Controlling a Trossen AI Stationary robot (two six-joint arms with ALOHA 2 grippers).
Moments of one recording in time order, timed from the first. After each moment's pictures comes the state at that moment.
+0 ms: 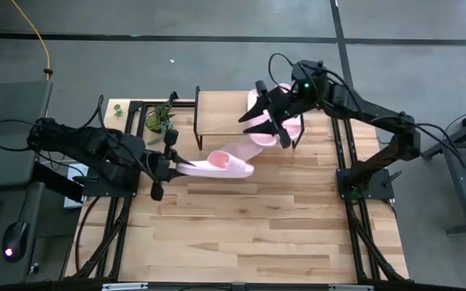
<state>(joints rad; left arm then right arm) -0.19 1.02 1.20 -0.61 -0.24 0.41 -0.27 1.48 1.71 -0.43 -0.63 -0.19</state>
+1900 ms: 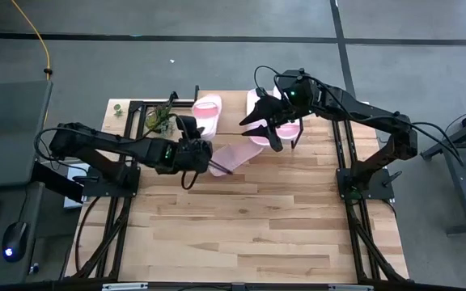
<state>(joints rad) -0.01 1.42 1.20 -0.78 -1.03 0.32 -0.25 1.51 1.70 -0.64 -0.42 -0.24</state>
